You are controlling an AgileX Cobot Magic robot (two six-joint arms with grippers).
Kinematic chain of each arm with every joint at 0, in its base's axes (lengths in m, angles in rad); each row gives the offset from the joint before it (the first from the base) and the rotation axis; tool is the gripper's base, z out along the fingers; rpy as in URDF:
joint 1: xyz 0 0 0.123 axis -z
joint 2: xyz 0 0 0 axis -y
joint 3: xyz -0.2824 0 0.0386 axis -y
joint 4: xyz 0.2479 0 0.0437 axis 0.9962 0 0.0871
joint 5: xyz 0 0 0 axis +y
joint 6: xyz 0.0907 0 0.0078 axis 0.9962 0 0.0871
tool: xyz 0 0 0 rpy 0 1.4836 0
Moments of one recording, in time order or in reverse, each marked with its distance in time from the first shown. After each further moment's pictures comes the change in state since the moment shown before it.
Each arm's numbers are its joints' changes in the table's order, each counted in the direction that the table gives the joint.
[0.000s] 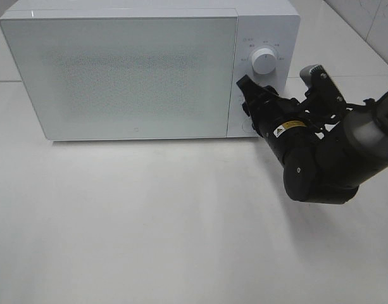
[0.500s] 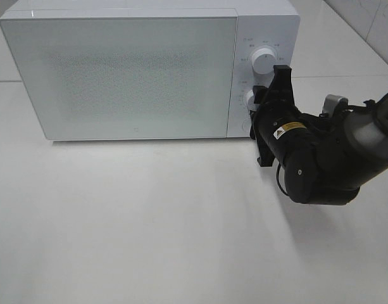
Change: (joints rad) left arm 0.000 0.000 0.000 0.000 0.000 0.000; right arm 0.003 -0.003 -0.005 -0.023 -0.002 0.744
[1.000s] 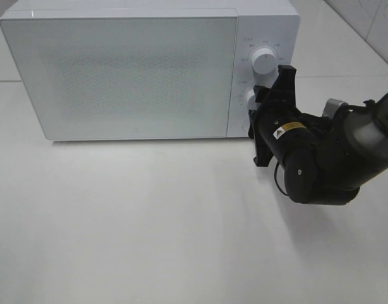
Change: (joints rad) left arm 0.000 0.000 0.000 0.000 0.000 0.000; right arm 0.000 0.000 0.000 0.001 0.000 0.076
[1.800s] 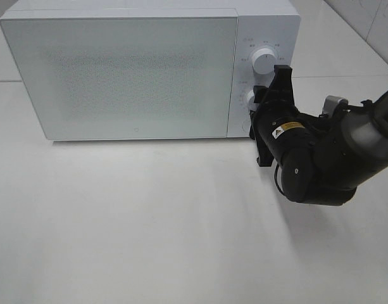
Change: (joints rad) left arm 0.000 0.000 0.000 0.000 0.000 0.000; right arm -0.006 0.000 0.003 0.049 0.001 -0.099
